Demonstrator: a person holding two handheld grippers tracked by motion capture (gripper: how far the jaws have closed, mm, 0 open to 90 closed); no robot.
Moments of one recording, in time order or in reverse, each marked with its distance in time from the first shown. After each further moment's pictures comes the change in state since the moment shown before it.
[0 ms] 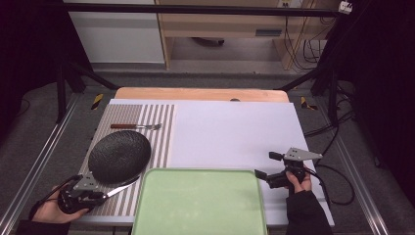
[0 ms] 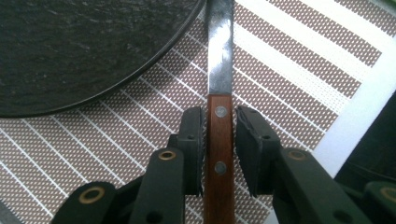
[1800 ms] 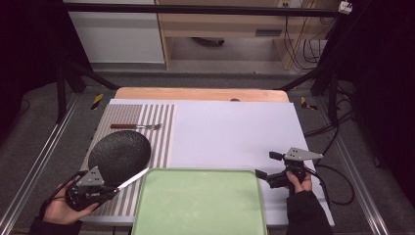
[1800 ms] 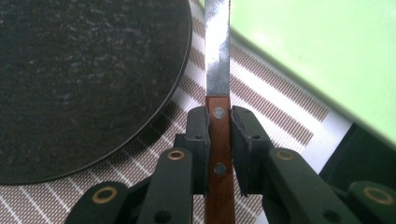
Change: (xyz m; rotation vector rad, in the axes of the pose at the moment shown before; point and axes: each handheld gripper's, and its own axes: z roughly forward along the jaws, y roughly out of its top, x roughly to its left) left arm -0.020 0.033 -0.013 -0.146 -0.005 -0.044; right arm 0.000 0.000 -0.001 -0.002 -0.001 -0.003
